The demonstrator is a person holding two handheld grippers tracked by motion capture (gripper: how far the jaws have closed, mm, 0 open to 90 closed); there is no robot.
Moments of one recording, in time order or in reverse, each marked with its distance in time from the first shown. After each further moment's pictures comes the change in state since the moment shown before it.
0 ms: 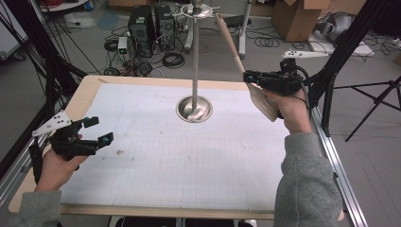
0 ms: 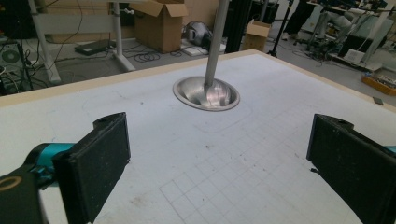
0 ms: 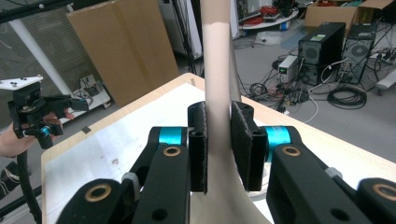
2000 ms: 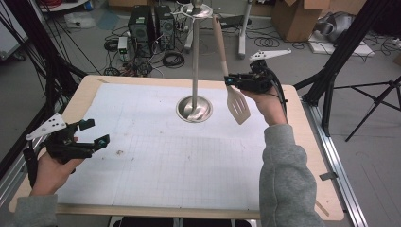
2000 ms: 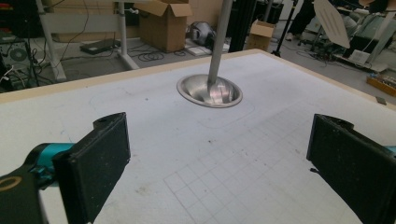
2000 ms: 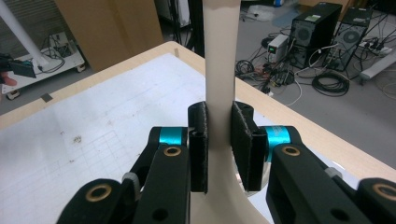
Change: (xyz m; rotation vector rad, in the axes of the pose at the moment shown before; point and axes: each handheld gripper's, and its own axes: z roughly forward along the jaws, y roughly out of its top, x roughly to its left) left arm -0.001 -0.003 -0.012 -0.002 0.017 -0.004; right arm -0.002 -0.004 0.066 0.129 -0.060 -0.114
